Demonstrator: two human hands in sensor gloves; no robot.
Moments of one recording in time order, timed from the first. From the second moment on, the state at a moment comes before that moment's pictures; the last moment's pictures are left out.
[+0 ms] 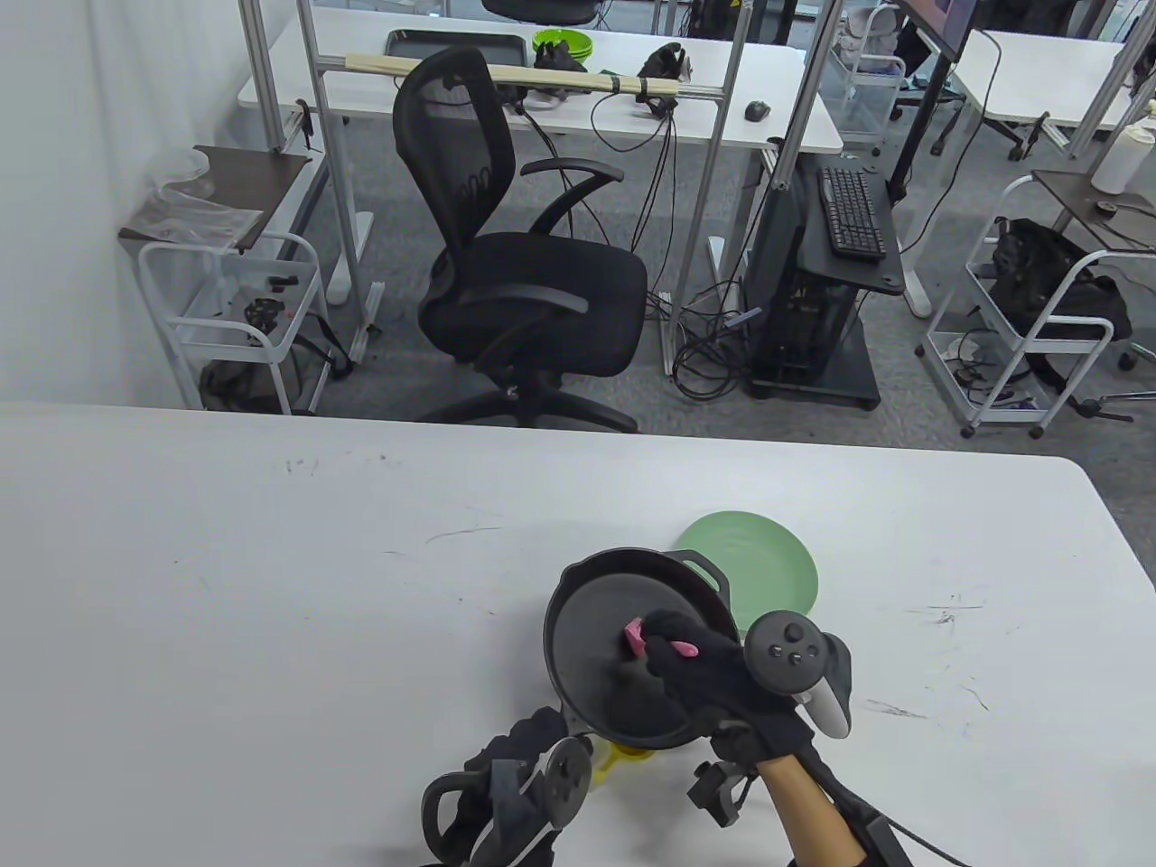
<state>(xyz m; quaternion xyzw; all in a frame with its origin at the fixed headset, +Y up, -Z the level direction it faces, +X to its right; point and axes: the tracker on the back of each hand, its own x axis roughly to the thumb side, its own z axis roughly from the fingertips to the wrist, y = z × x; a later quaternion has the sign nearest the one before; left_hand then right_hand) -0.044 -0.737 -0.294 0.09 0.02 0.06 0.99 0.170 -0.690 -0.388 0.21 0.04 0.89 0.41</state>
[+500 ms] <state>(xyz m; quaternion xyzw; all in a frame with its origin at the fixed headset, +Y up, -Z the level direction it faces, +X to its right) -0.043 -0.735 -0.294 0.08 0.01 0.07 0.99 0.153 -0.701 -0.387 0.27 0.11 0.81 0.51</state>
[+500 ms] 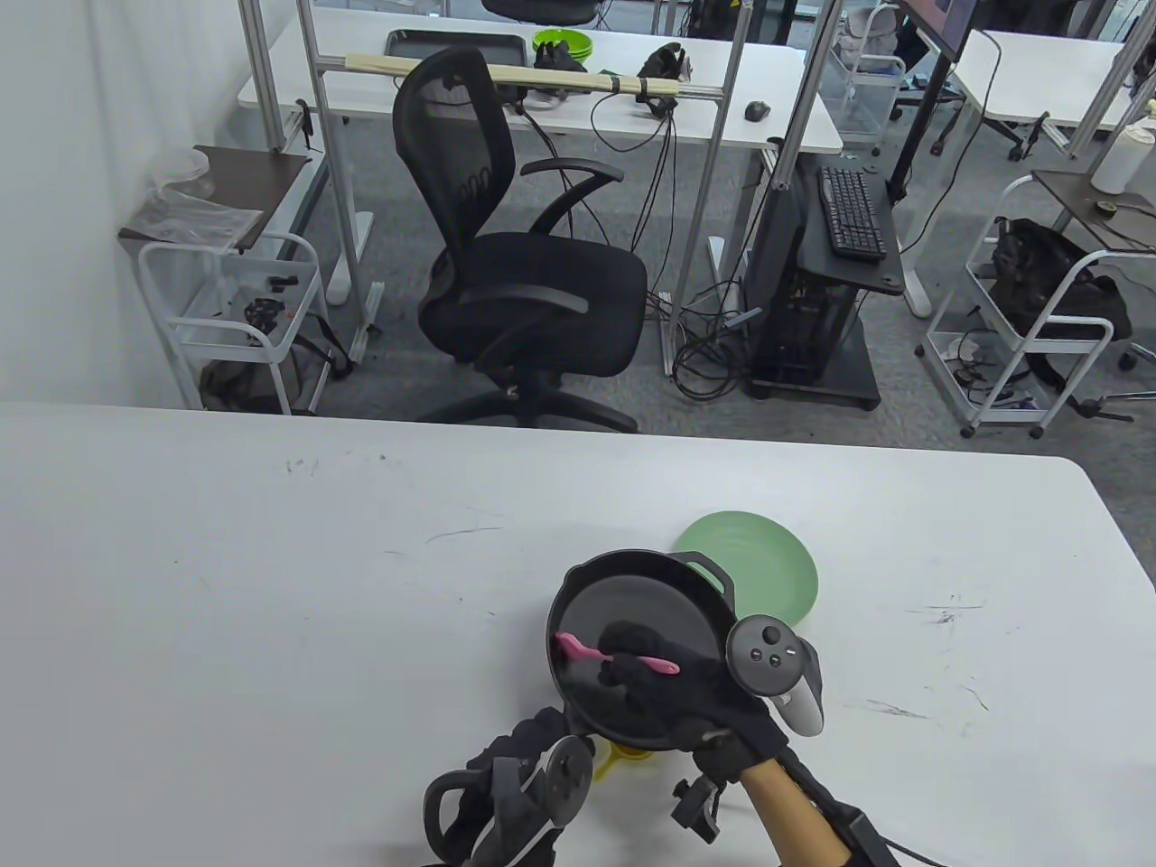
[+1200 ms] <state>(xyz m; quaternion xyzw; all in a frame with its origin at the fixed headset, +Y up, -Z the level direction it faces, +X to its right) -0.052 -0.734 -0.296 0.09 0.03 0.08 0.99 0.214 -0.685 -0.402 0.11 0.01 0.89 0.44</state>
